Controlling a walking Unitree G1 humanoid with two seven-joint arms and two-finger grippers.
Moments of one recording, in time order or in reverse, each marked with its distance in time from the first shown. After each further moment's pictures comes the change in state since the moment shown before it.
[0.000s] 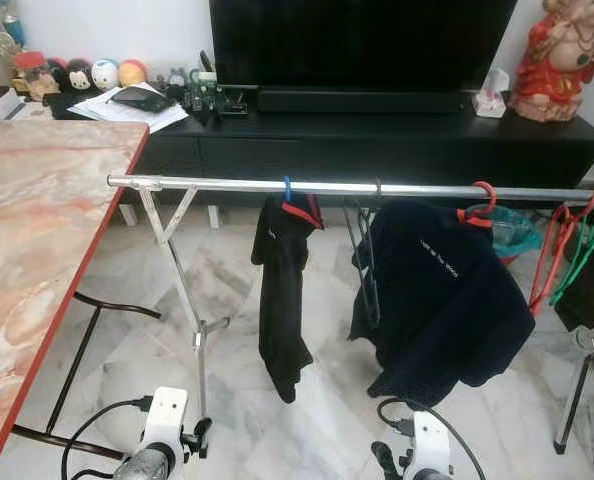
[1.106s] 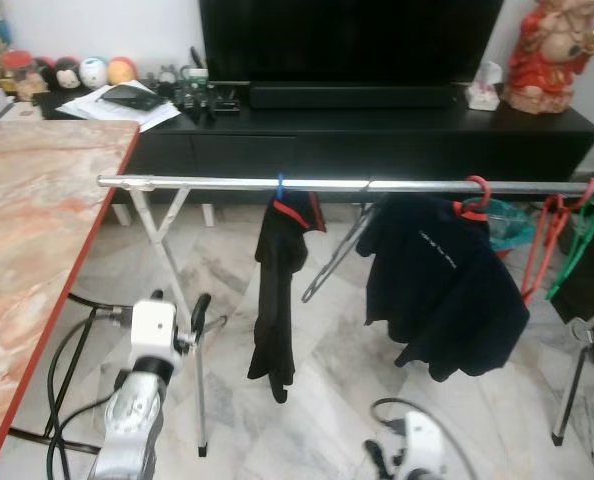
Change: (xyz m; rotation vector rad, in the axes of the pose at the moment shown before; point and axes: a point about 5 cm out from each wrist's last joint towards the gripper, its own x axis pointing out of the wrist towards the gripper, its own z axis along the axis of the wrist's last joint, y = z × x) left arm -0.030 0.014 0.100 0.025 -0.620 0.074; right arm -0.003 -0.024 0.021 0.020 -0.117 -0.040
